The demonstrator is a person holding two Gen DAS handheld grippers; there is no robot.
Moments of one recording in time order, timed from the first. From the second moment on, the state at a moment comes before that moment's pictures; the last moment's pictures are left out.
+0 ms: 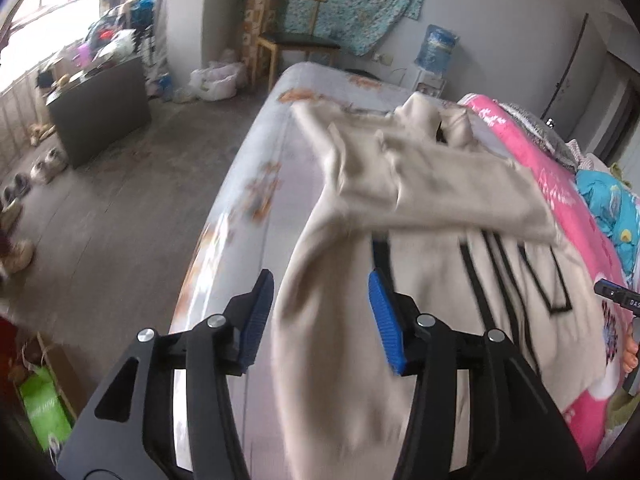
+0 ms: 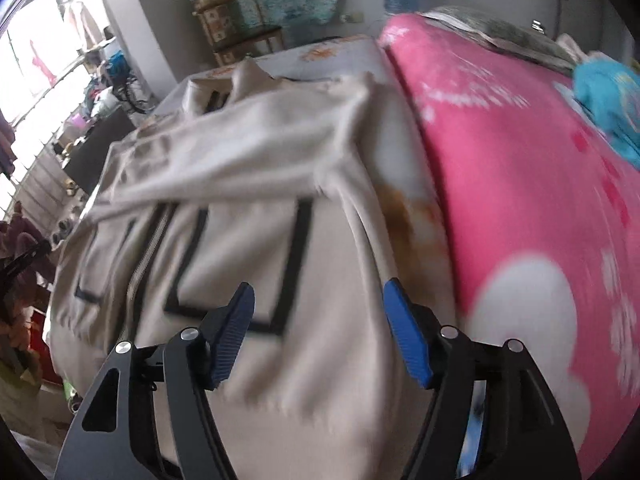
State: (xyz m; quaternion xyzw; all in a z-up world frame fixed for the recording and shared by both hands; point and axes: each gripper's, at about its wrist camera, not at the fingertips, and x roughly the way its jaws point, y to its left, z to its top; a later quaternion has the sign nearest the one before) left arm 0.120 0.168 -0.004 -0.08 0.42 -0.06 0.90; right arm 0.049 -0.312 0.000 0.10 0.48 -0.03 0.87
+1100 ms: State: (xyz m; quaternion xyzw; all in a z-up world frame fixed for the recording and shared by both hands) left arm -0.020 0.181 -0.080 -0.23 0.46 -0.10 0.85; right arm -0.081 -0.324 -0.038 0.25 0.48 -0.06 0.84
